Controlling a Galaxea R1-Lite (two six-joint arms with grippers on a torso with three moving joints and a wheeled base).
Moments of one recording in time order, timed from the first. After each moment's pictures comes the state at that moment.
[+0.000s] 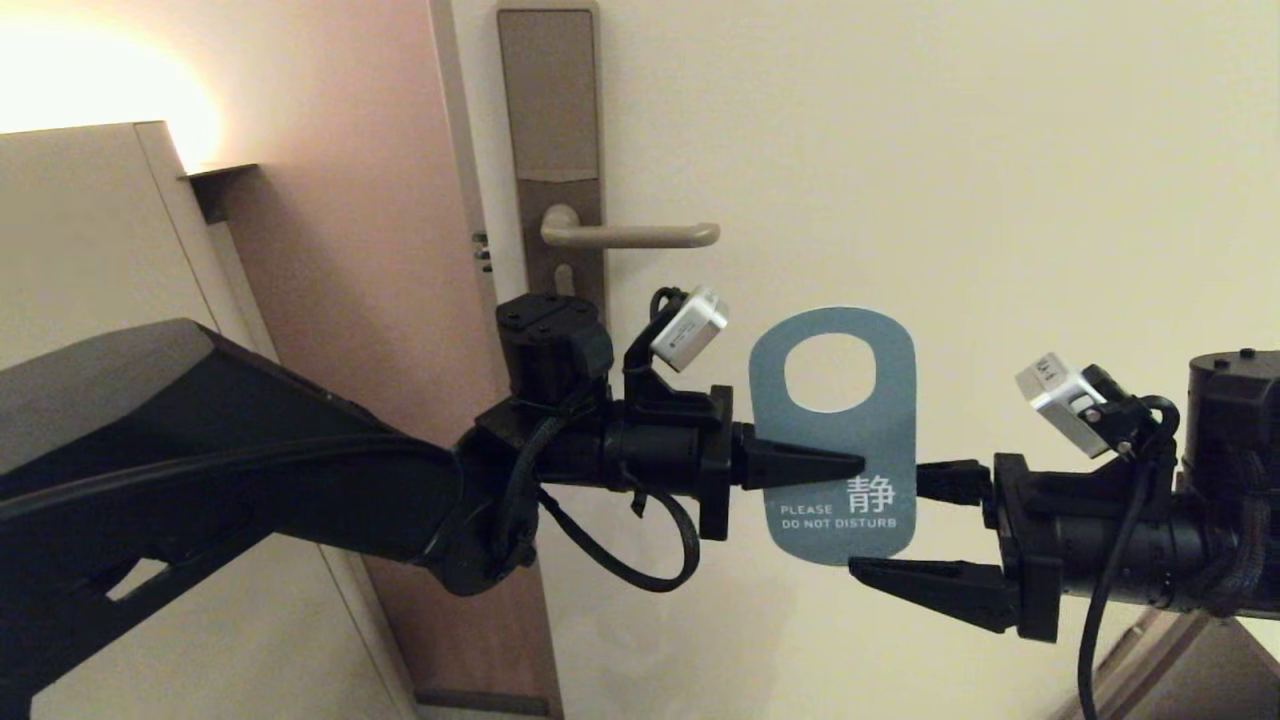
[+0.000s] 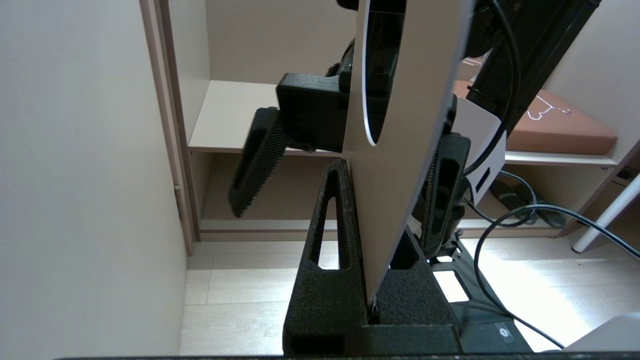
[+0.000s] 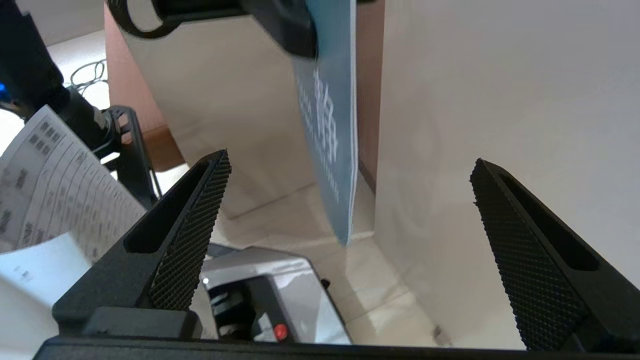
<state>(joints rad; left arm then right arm) -0.73 2.09 -1.13 -1.06 -1.05 -0.25 0.33 1.47 -0.54 -0.53 0.74 -0.09</state>
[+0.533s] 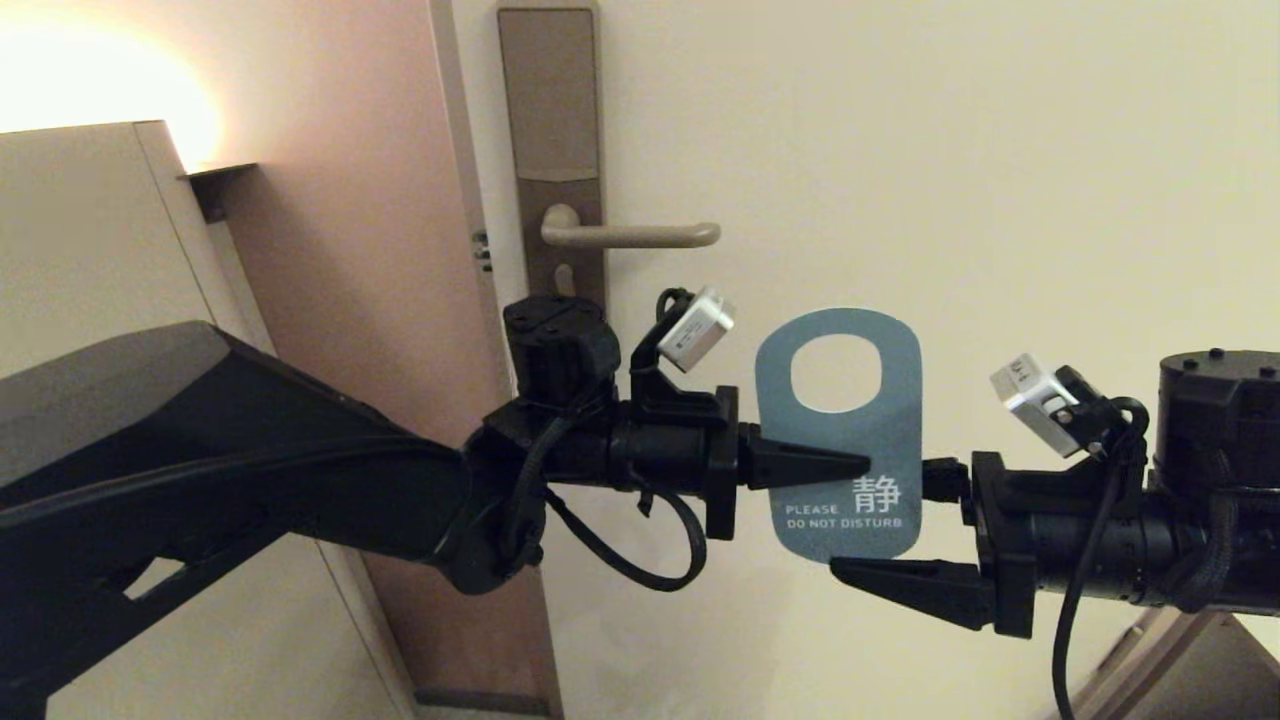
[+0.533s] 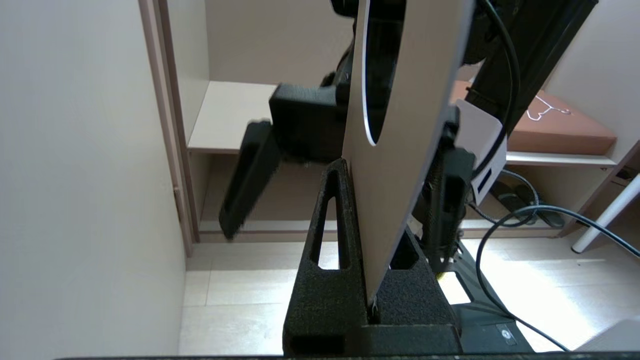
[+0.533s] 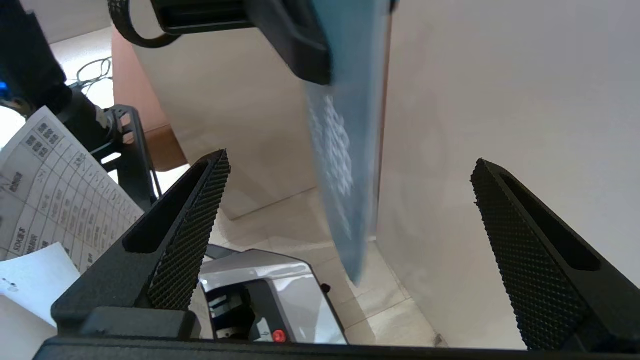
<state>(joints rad) -0.73 2.11 -1.15 -1.06 -1.05 -0.26 0.35 1.51 -0.55 -0.57 0.74 -0.09</state>
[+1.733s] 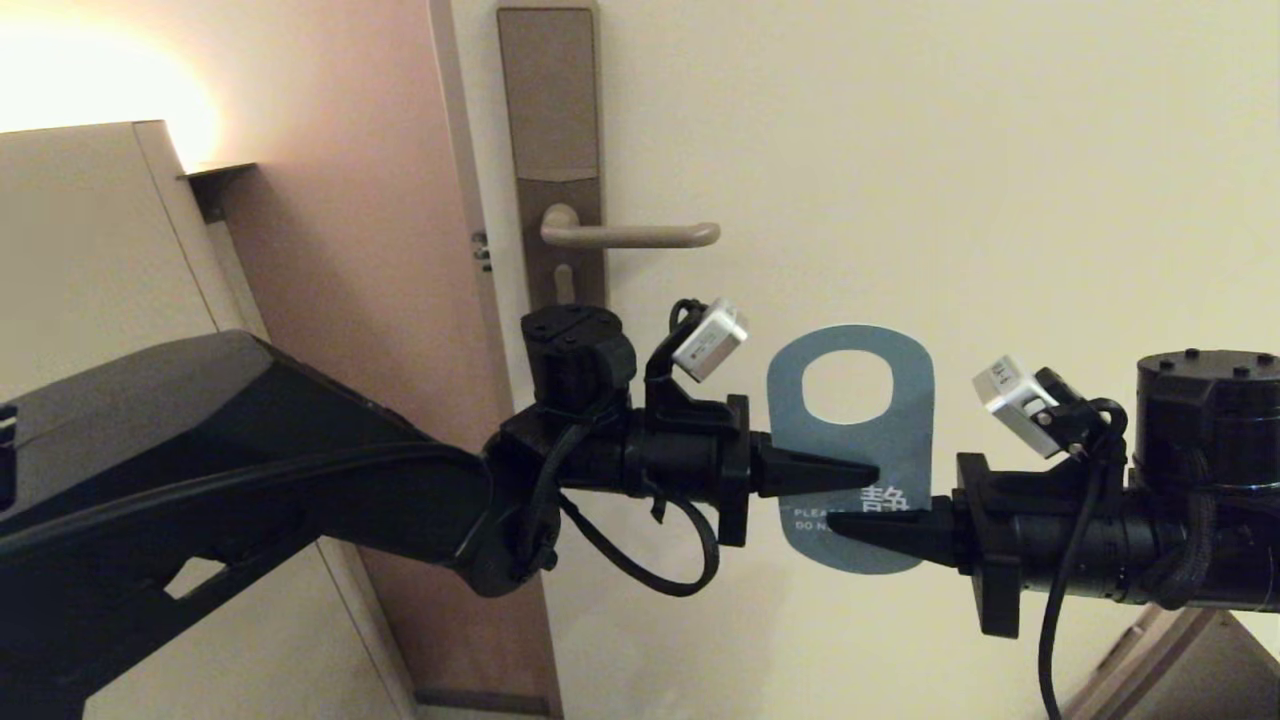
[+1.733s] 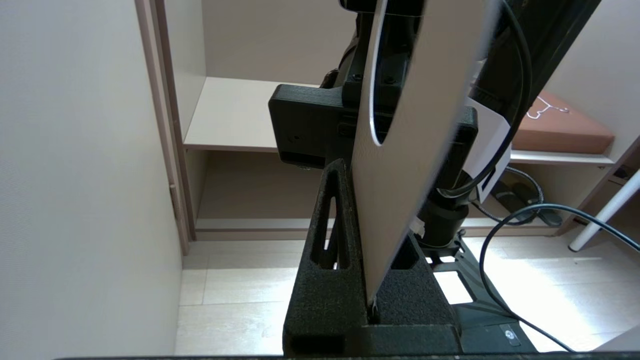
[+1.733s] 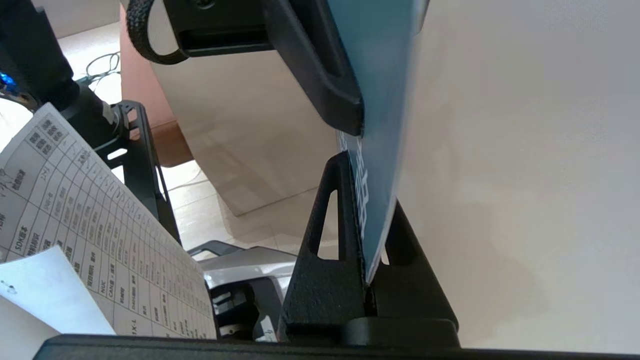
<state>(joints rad) -0.75 2.14 -1.17 -1.06 -1.05 -0.26 0.36 1.53 -0.56 -0.57 0.74 -0.09</state>
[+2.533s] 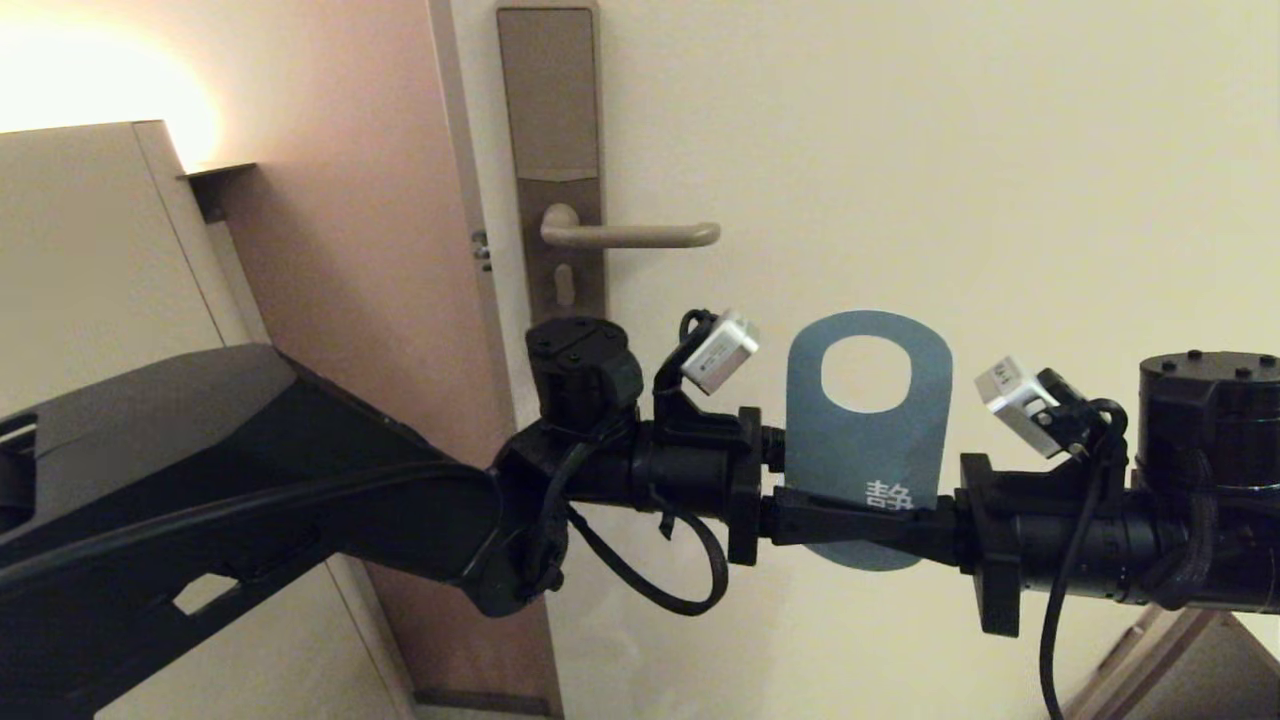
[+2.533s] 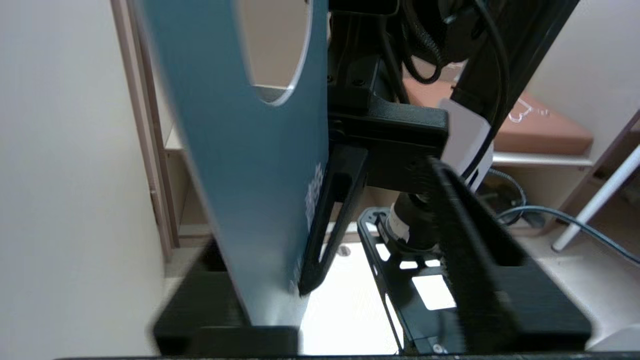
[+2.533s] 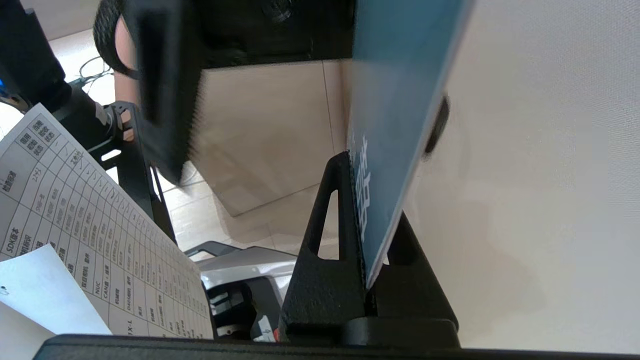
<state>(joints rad) -0.77 2.15 -1.14 -1.15 -1.05 -0.31 0.36 1.53 -0.56 -0.57 0.73 -0.09</state>
